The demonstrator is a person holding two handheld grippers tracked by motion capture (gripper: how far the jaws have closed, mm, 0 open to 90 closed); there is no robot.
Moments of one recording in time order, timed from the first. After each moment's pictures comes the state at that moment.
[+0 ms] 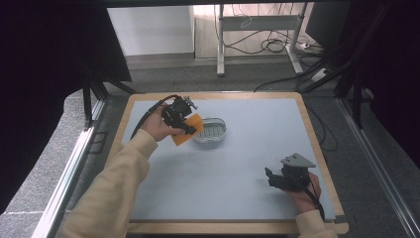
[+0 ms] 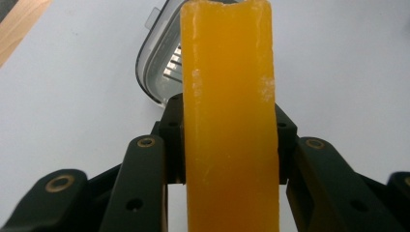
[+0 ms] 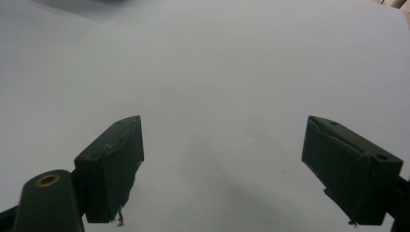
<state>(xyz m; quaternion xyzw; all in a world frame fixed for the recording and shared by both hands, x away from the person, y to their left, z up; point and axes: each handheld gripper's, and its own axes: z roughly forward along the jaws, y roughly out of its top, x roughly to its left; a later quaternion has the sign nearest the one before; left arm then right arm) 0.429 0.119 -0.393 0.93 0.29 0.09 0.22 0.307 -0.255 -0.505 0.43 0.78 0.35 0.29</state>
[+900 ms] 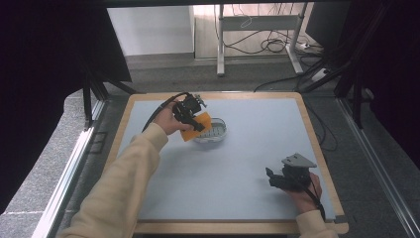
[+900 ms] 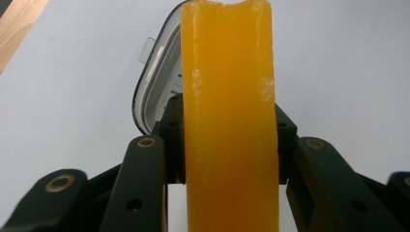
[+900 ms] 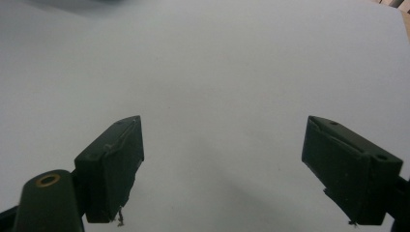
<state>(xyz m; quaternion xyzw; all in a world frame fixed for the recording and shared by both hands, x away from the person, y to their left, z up) 0.461 0.099 -0.410 0.94 0.25 0.07 0.22 0.307 -0.258 -0.505 0.43 0.78 0.35 0.29</state>
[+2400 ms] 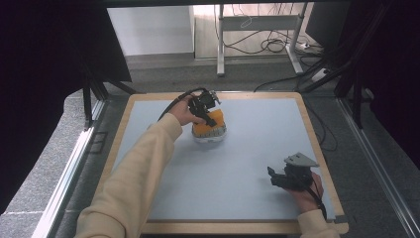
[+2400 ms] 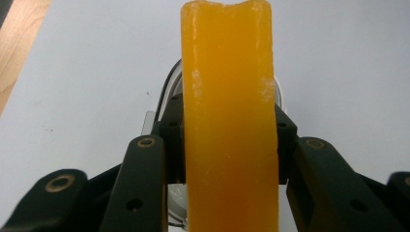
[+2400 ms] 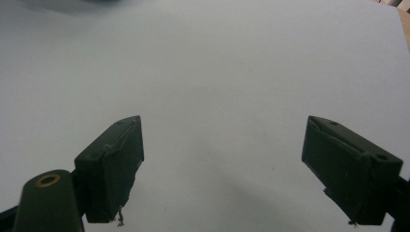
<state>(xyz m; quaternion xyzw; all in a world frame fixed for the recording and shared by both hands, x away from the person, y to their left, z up) 0.503 0.061 -0.424 0.96 0.19 0.06 0.22 0.309 -0.263 -0.504 0.44 0.78 0.35 0.29</state>
